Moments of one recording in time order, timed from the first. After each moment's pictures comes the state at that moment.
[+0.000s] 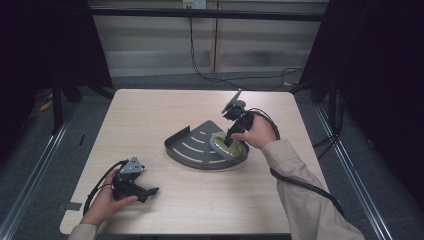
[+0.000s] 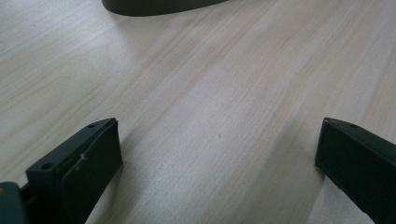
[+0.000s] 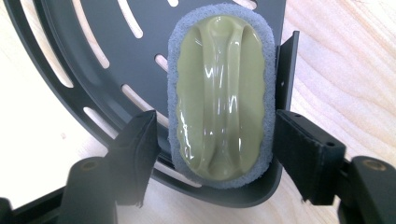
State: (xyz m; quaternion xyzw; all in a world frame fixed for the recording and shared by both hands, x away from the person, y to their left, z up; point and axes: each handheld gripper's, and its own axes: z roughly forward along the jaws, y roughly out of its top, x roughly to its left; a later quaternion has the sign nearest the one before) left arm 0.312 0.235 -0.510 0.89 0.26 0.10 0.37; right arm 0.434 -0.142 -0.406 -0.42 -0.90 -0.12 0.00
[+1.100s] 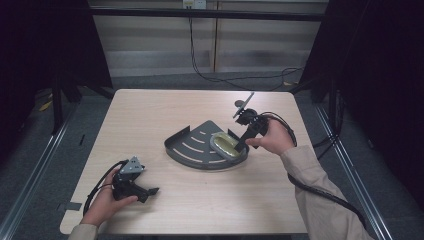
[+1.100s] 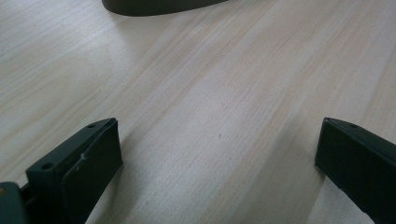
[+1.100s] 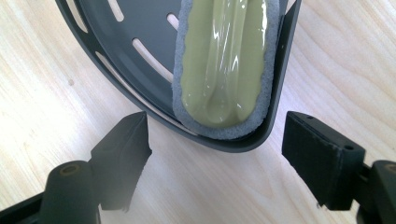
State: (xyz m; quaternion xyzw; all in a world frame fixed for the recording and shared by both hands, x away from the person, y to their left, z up) left arm 0.312 0.235 -0.510 0.89 0.26 0.10 0.37; right arm 0.408 -0.175 -0.394 -0.37 -0.92 -0.14 0.00
